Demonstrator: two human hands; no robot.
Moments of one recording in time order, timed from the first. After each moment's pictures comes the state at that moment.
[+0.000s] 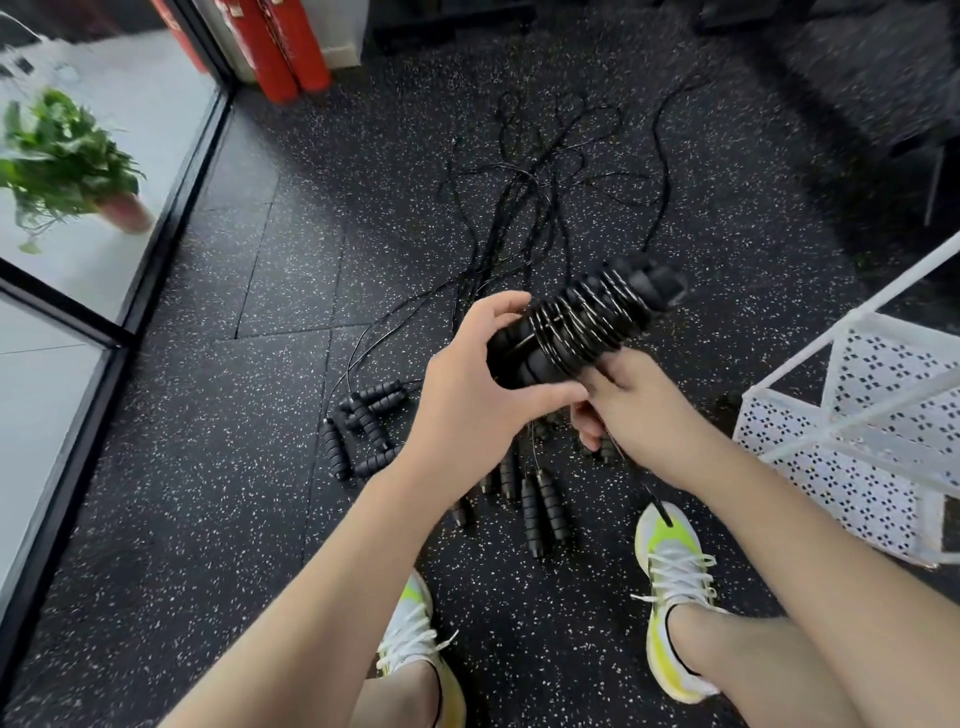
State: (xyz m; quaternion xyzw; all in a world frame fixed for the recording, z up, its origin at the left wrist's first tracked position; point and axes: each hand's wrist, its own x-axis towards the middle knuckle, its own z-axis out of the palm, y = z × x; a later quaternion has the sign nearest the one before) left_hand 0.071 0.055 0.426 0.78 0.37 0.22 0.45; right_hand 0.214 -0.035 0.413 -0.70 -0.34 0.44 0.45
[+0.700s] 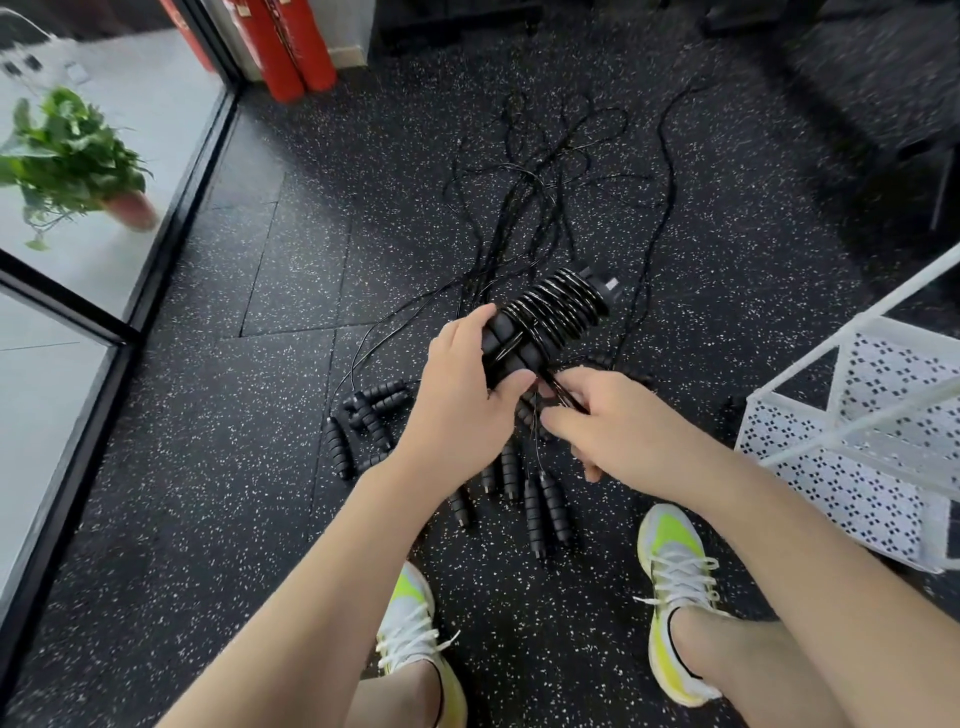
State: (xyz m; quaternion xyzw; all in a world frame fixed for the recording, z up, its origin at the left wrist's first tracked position) left_hand 0.065 0.069 0.407 0.82 0.42 0.16 0.35; right_hand 0.201 -0.038 0.427 -0.74 -0.44 0.43 0.27
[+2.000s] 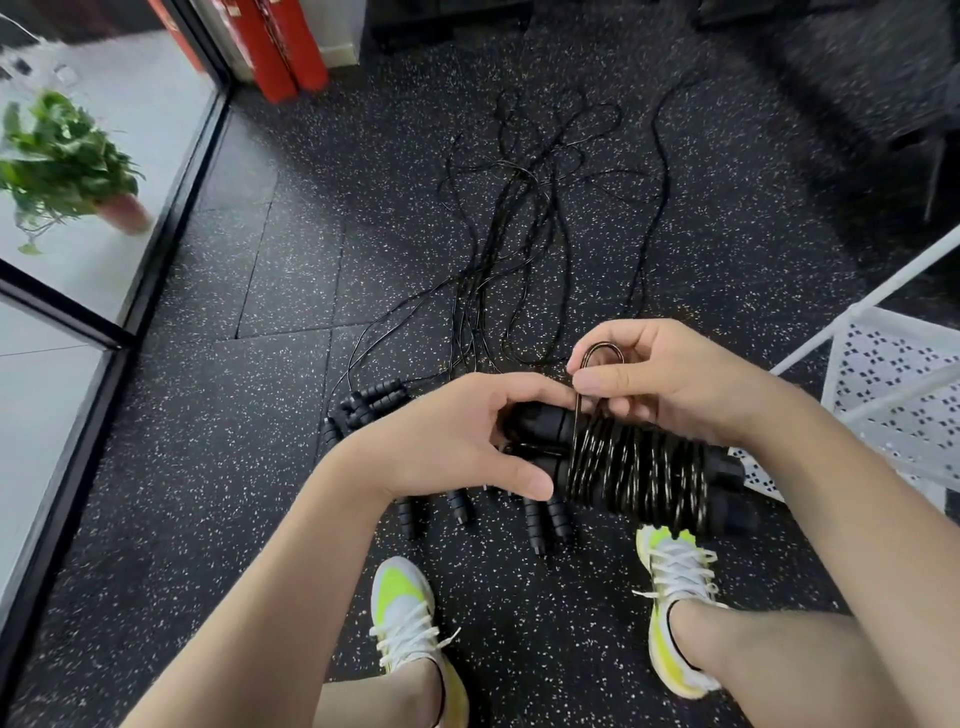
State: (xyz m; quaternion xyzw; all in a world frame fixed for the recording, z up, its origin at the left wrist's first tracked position) left_hand 0.046 0.077 0.427 0.73 0.19 -0.07 0.65; right_hand 0.256 -0.038 0.436 -0.56 -0.36 0.60 0.44
